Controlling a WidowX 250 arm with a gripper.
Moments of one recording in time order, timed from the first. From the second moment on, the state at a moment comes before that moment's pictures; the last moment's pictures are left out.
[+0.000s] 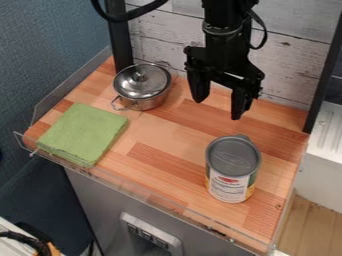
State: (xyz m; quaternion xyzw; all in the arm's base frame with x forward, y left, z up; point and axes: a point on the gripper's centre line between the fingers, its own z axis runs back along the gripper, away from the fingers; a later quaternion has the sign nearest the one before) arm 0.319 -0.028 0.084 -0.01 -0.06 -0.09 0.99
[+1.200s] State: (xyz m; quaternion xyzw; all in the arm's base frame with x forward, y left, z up) arm 0.356 0.131 0.068 0.02 -0.08 0.03 1.00
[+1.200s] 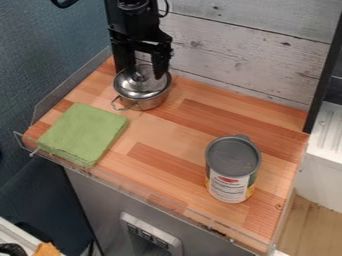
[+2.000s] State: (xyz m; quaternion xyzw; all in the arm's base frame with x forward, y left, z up) arm 0.374 0.157 0.034 0.04 -0.07 0.07 0.99
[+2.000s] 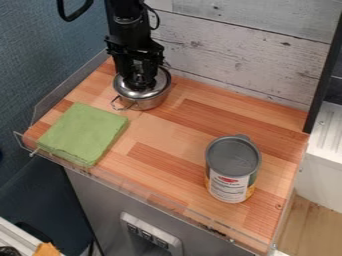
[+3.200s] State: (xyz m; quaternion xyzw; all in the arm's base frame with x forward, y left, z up) arm 0.343 0.053 0.076 0.00 -0.11 -0.01 0.99
